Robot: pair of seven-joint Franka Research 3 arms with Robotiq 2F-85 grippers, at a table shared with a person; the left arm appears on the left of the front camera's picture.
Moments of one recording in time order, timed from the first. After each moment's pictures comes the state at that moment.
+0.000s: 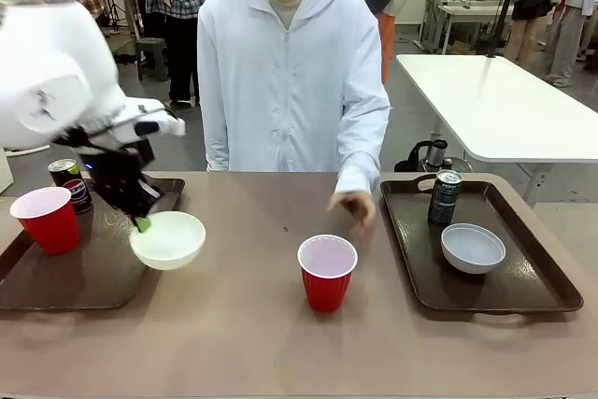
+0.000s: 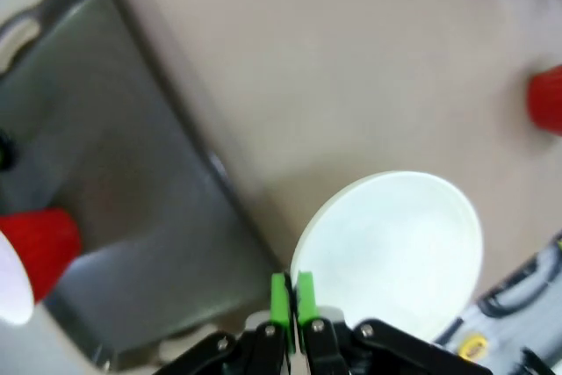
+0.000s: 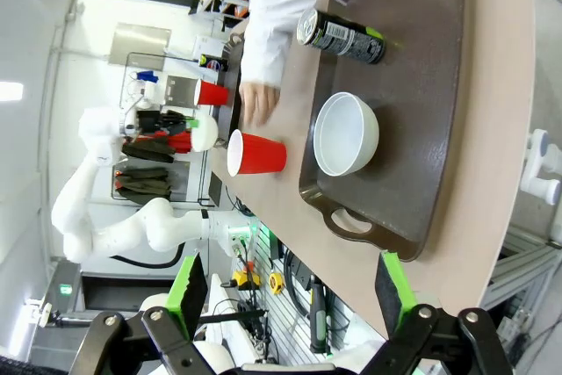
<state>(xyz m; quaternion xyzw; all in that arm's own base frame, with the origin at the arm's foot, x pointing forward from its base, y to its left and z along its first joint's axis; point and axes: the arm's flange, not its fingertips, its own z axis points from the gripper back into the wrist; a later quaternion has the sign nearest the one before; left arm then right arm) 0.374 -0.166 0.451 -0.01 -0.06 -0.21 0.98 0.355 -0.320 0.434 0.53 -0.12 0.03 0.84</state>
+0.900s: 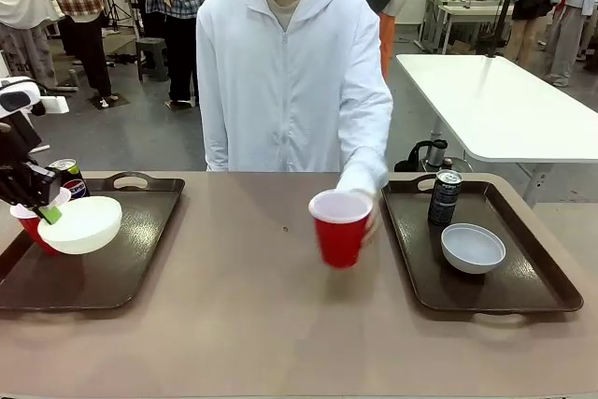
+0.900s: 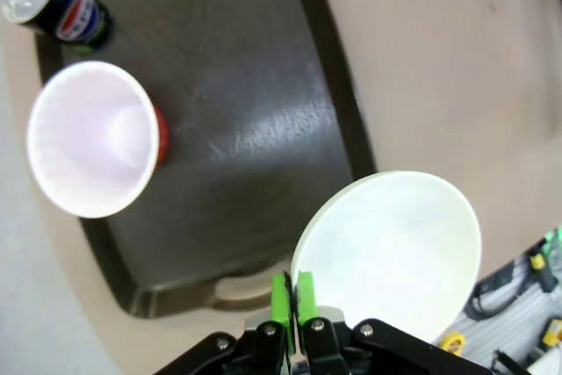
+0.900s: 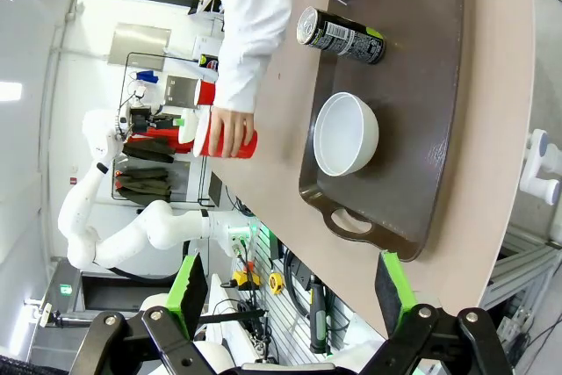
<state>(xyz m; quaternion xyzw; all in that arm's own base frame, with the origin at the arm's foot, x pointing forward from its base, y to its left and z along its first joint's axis) 0.365 -0.013 0.465 -0.08 -0.07 -0.09 0.99 0.354 -0.320 0.434 0.53 -0.12 0.03 0.84</state>
